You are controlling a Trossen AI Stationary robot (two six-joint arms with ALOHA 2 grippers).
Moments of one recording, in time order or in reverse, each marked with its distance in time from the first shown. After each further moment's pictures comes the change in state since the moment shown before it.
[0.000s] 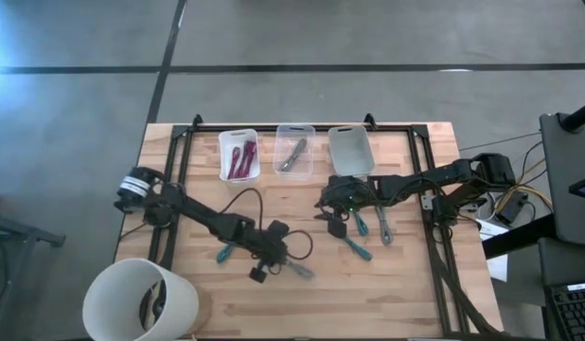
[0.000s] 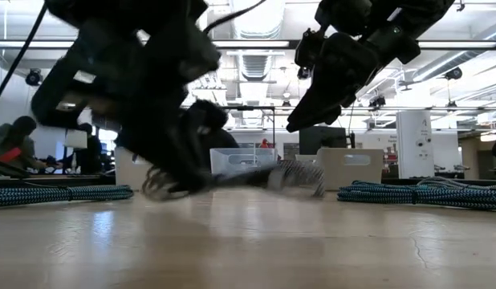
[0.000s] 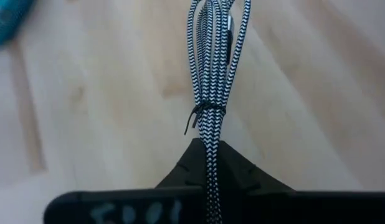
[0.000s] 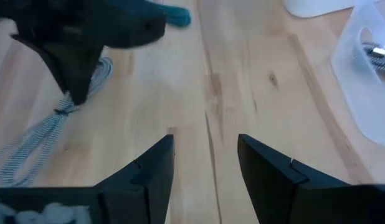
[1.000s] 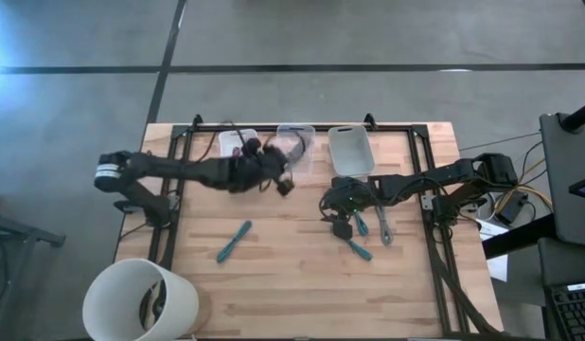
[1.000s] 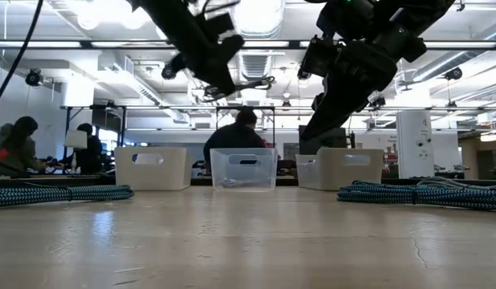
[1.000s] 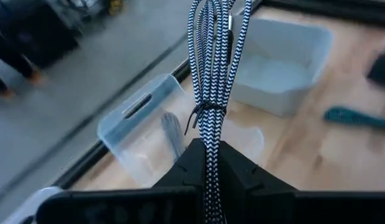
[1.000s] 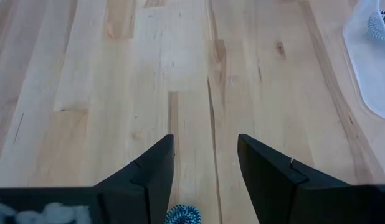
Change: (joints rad) left arm 0.398 -0.251 0.223 -0.293 -0.669 -0.347; right arm 0.000 -0.019 0.000 -0.118 -0.020 -0.053
